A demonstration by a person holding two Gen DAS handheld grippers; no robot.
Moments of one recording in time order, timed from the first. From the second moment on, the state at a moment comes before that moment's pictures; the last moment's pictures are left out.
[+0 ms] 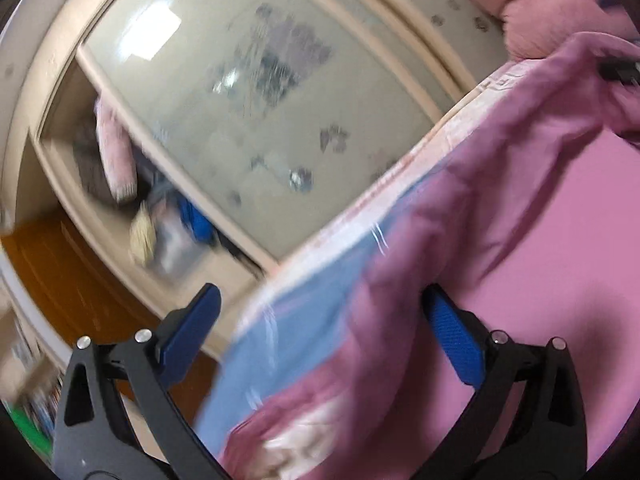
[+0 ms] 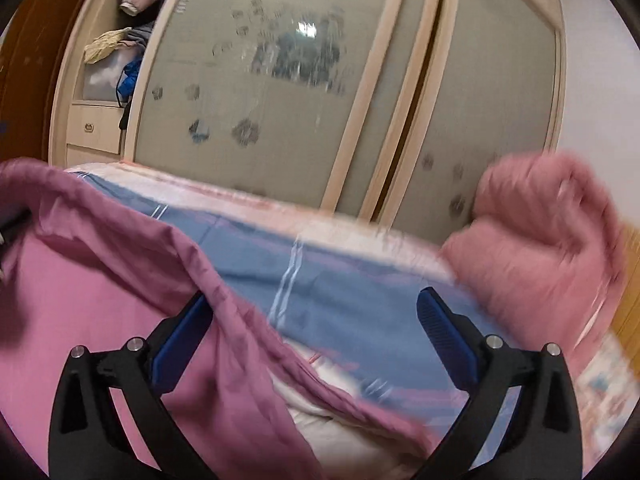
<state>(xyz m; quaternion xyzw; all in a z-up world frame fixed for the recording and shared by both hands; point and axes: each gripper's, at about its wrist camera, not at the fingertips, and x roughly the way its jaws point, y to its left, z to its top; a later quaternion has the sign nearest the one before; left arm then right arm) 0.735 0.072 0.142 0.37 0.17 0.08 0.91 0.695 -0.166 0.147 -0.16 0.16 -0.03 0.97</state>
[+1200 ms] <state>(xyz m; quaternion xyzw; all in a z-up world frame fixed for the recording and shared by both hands) 0.747 0.164 0.059 0.13 0.15 0.23 0.95 0.769 -0.263 0.029 0.14 0.24 -0.04 0.96</state>
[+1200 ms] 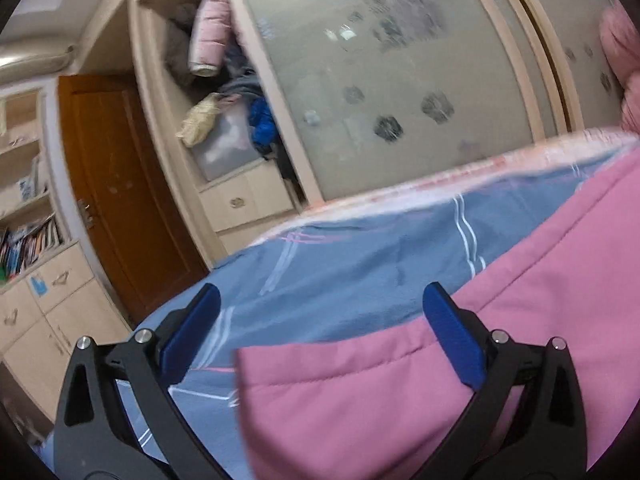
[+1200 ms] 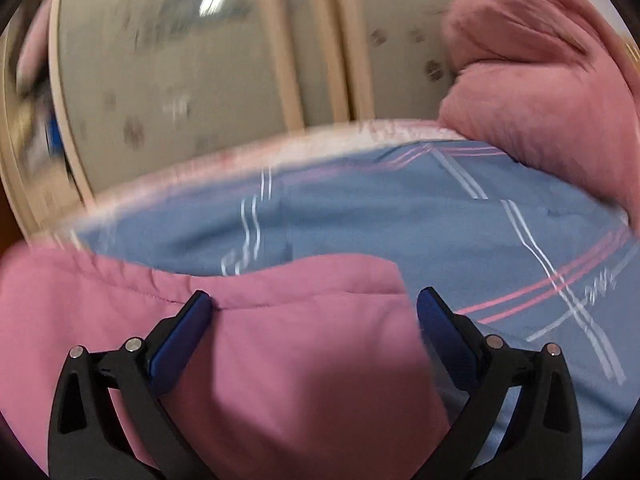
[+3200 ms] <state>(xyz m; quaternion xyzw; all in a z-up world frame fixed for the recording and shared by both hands) 0.262 0.028 0.096 -0.02 0.24 0.06 0.97 0.284 -0.158 0.072 0.00 0.24 0.09 0.97</state>
